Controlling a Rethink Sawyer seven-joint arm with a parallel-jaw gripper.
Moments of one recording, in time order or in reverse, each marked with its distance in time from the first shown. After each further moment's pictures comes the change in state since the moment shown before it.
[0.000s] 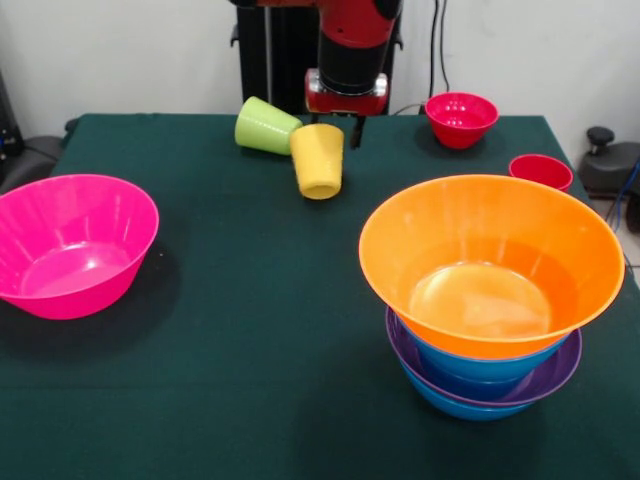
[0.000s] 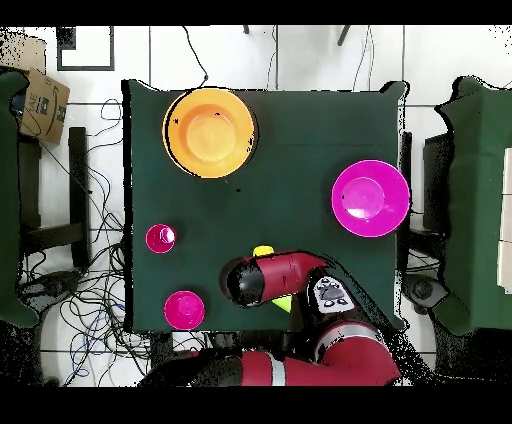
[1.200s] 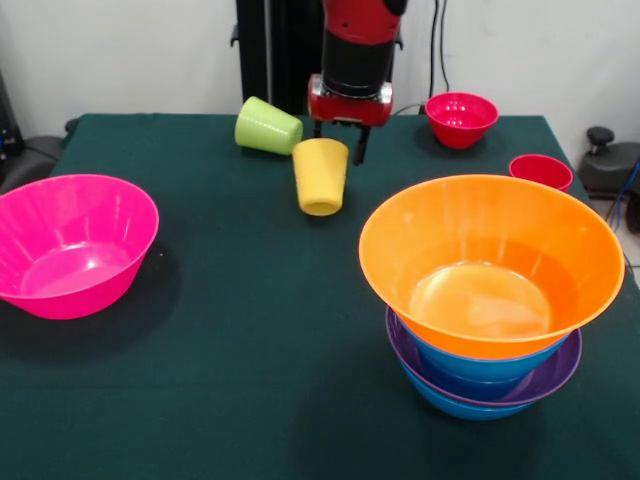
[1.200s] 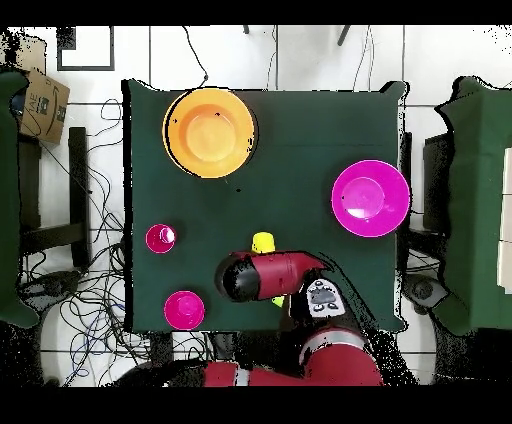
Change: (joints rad) arm 0.077 -0.015 -0.082 -0.015 0.077 -0.172 0.034
